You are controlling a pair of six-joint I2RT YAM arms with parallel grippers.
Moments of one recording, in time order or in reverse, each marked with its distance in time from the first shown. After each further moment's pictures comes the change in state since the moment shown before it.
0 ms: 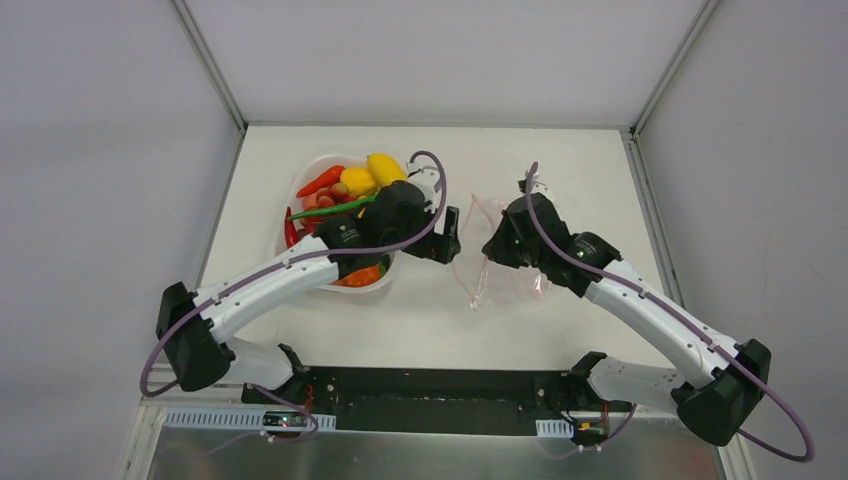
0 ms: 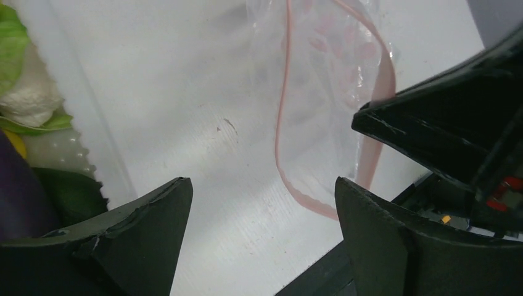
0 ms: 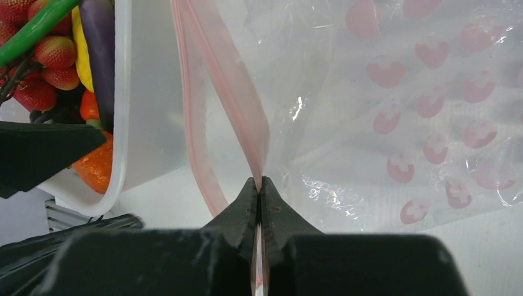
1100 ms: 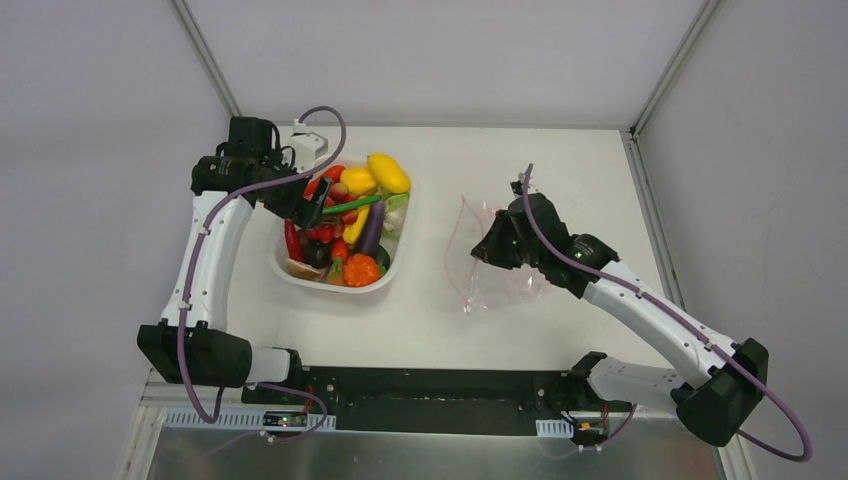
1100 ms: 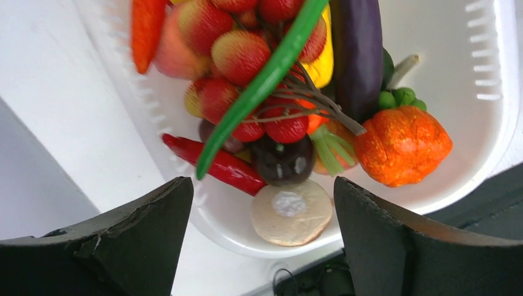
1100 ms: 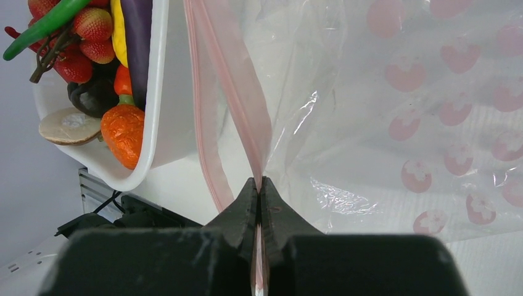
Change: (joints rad) left arm 0.846 -0.037 0.283 -0.704 0.360 0.874; right arm -0.013 0.000 -0.037 0.085 -0.144 0.005
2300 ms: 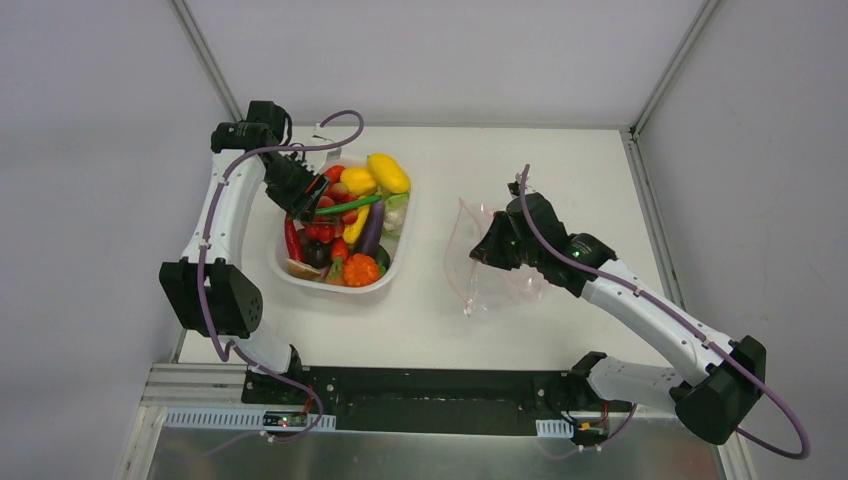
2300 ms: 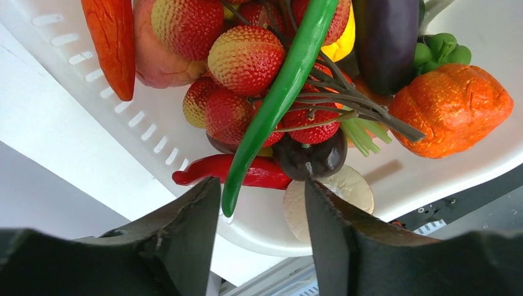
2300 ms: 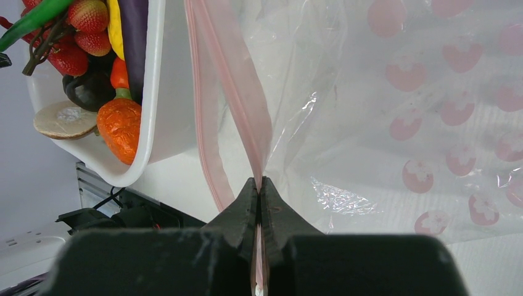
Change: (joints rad) left arm 0.031 0.289 0.214 -0.183 0.014 0.255; right arm 0.000 0.011 0.000 -0.002 -0.021 -0.009
